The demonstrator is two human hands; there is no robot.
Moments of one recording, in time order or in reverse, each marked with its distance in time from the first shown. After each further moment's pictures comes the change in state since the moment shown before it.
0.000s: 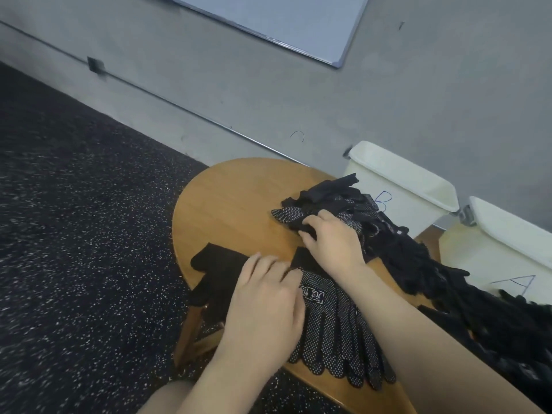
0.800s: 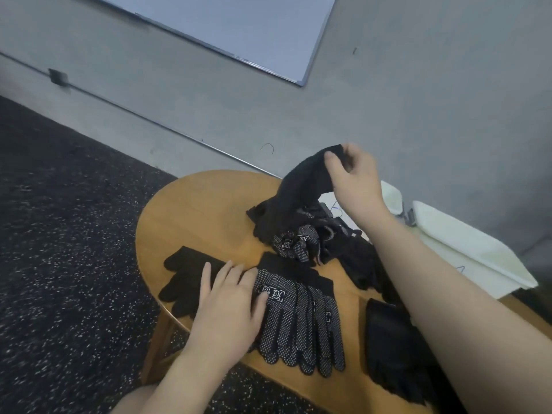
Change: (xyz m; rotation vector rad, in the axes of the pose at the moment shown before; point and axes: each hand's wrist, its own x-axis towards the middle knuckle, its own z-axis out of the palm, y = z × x) left_hand 0.001 0.003 0.014 0.034 -0.179 -0.149; right_hand 0.023 0.032 -0.147 0.754 0.374 0.234
